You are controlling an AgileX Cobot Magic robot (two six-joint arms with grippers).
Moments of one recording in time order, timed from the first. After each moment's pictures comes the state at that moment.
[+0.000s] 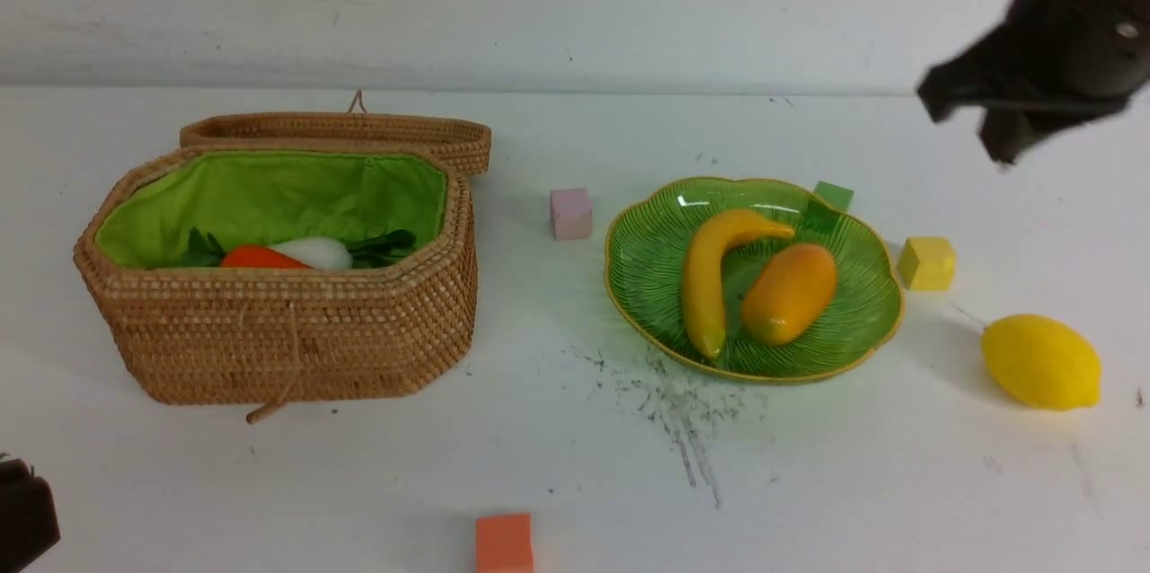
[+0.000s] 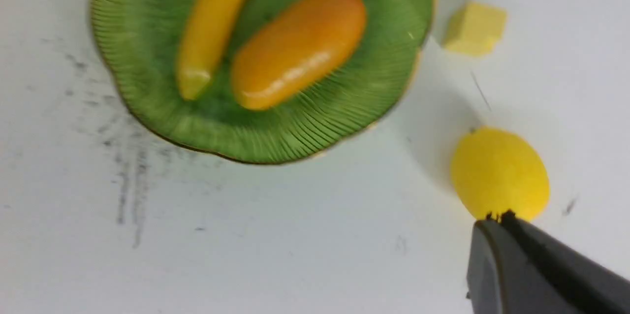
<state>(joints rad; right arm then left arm) 0.24 1.58 -1.64 -0.11 1.26 0.06 -0.25 0.28 -0.68 -0.55 0.76 0.35</state>
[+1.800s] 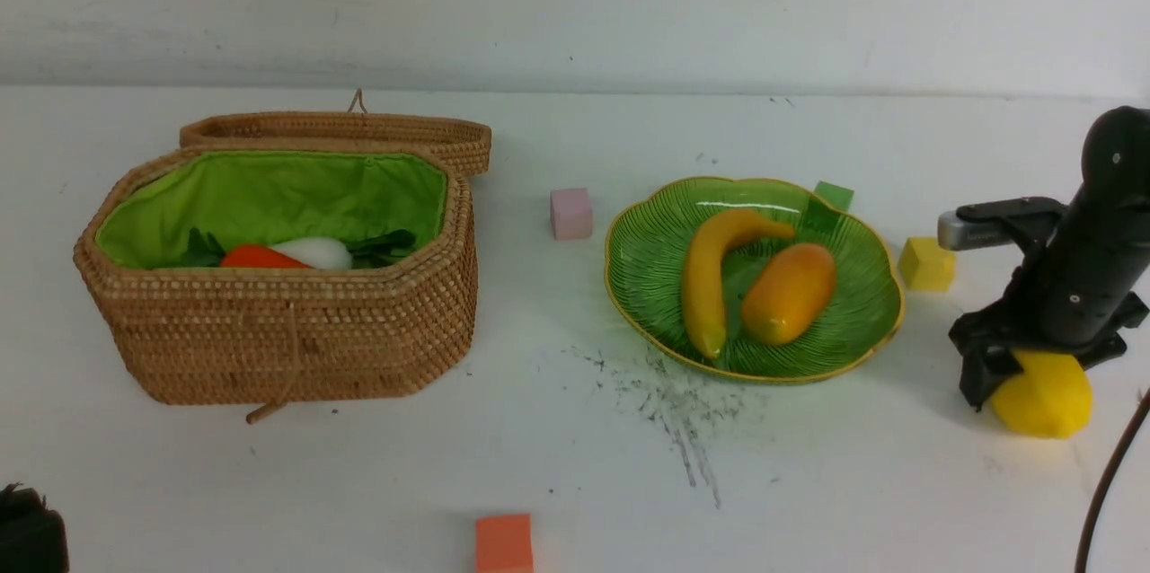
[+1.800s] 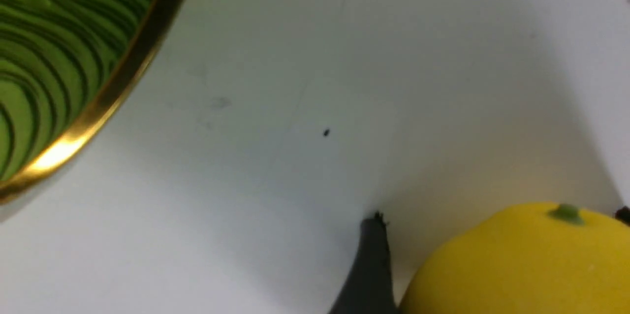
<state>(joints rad) -0.06 2.06 -1.48 0.09 0.95 -0.29 -0.25 0.28 -0.68 -0.55 0.80 0.40</state>
